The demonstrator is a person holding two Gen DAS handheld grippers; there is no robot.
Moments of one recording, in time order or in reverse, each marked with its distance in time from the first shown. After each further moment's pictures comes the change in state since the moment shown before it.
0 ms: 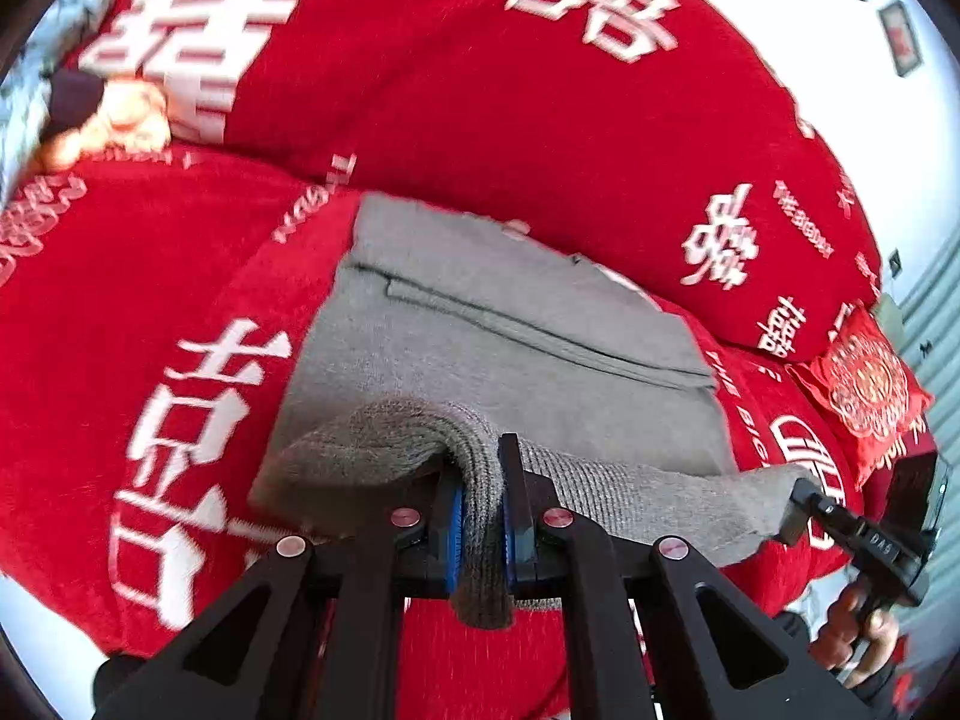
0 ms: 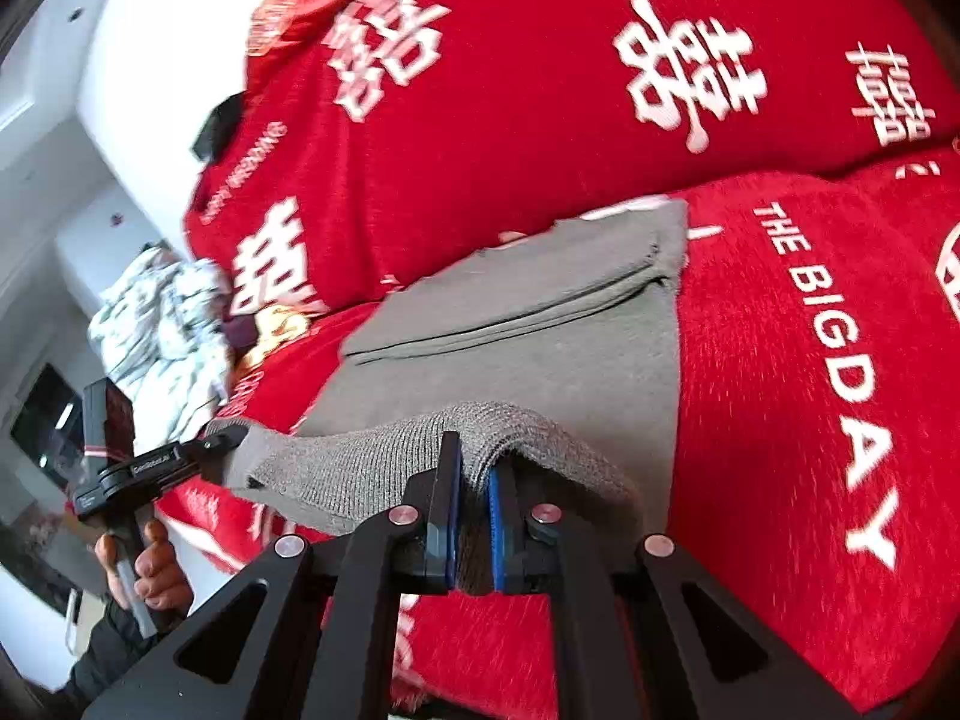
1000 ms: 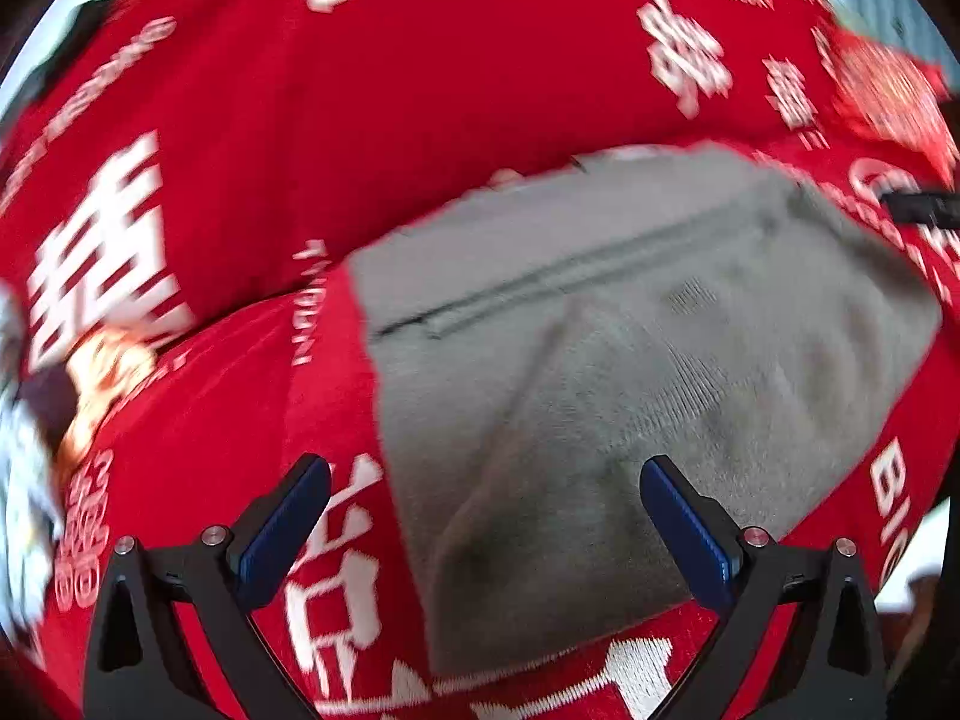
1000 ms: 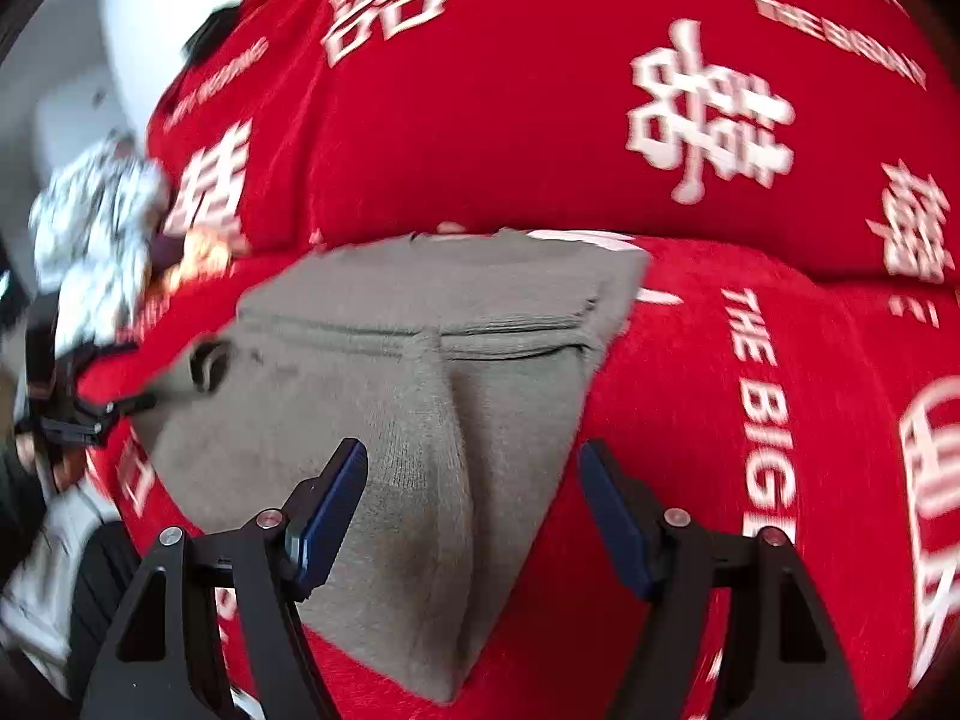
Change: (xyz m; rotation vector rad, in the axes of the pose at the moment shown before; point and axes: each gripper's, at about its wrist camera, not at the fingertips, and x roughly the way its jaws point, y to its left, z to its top) left arm 0.046 -0.012 -0.002 0.714 0.053 0.259; right arm 0.032 -0.019 0.032 -0.350 0.074 -0.172
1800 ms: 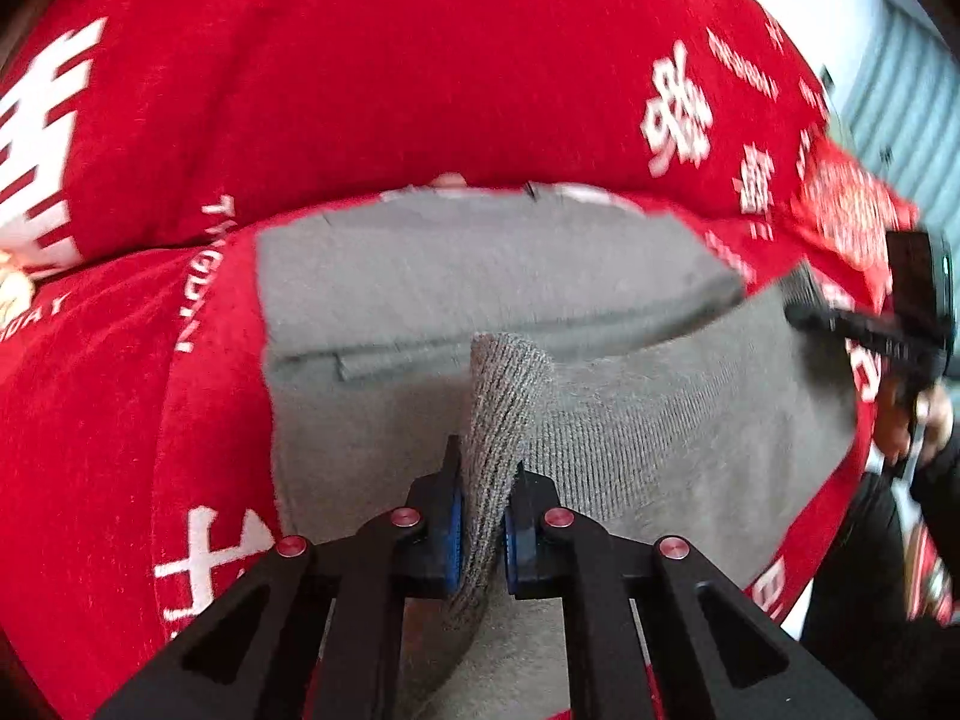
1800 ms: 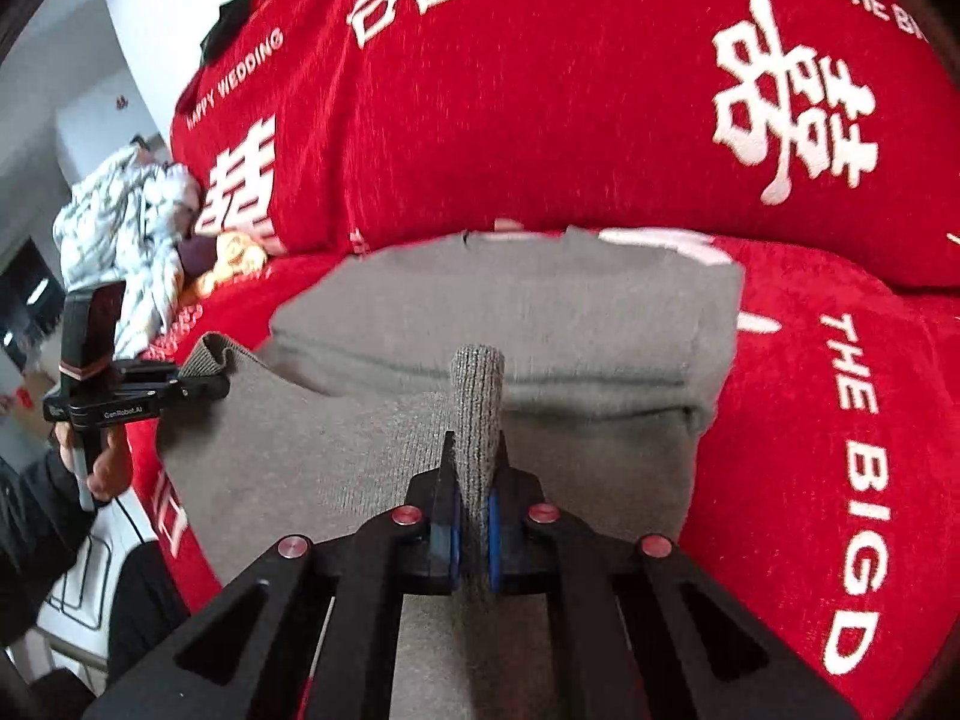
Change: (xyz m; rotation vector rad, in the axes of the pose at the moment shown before) left arm 0.018 0.036 0.041 -0.282 0.008 -0.330; right arm 0.030 0.010 0.039 0.097 -0.007 0.123
